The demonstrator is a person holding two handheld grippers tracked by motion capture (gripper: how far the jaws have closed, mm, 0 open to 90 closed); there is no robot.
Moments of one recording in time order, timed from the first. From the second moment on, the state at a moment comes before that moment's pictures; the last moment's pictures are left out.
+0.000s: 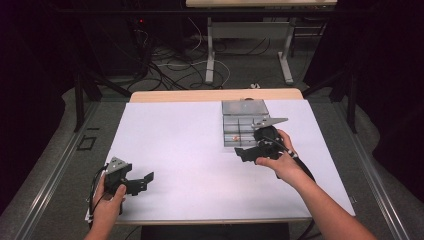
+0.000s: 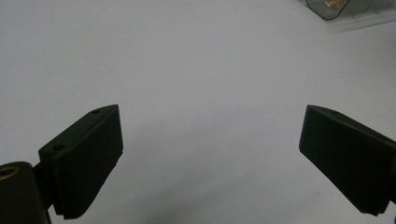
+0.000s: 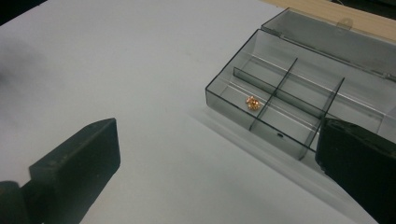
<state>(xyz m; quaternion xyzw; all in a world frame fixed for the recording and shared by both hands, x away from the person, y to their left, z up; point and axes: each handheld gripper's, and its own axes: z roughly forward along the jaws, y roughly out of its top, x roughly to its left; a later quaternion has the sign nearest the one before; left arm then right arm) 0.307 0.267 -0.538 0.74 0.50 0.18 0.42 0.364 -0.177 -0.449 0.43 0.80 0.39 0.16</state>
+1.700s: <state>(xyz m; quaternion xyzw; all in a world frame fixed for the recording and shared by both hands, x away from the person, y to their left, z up) 0.307 0.264 -0.540 0.75 0.48 0.18 0.41 0.327 -0.304 -0.550 0.56 0.69 0.41 0.20</state>
